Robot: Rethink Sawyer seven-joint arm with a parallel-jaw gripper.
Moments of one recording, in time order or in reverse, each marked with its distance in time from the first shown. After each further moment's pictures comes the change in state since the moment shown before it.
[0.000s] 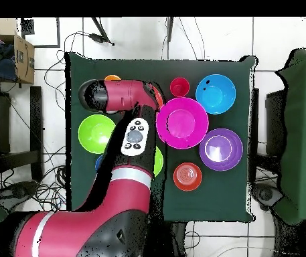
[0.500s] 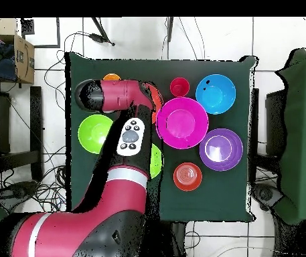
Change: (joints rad) arm 0.015 0.003 -0.002 -0.012 0.000 -0.001 0.000
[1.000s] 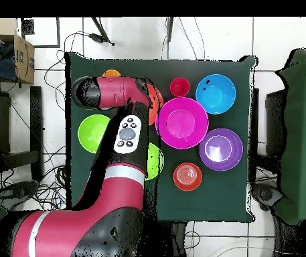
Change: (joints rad) arm 0.006 0.024 -0.001 -0.050 0.007 0.000 0.000
